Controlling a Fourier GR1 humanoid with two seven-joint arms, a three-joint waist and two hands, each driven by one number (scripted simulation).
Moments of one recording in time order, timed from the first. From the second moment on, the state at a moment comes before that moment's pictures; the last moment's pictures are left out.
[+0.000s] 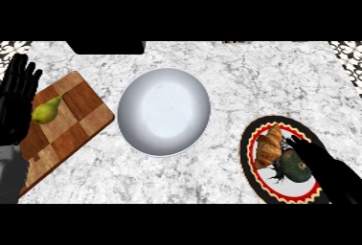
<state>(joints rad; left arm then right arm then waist) -0.24 0.36 0.17 -1.49 0.20 0.06 -0.02 0.19 -0.55 0.21 -1.86 0.74 0.27 0.25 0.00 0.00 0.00</state>
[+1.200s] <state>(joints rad) -0.25 0.32 0.22 -1.48 0.15 0.03 -0.02 0.05 -0.42 0.10 -1.52 0.92 0.18 0.02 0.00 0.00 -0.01</state>
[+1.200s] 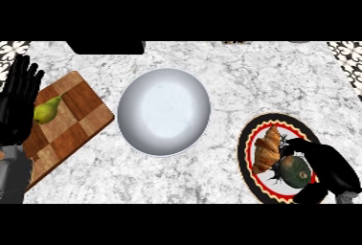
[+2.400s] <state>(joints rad) -0.25 0.30 0.22 -1.50 0.14 0.02 0.00 -0.57 -0.75 -0.12 -0.75 0.95 0.14 -0.50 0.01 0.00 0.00</state>
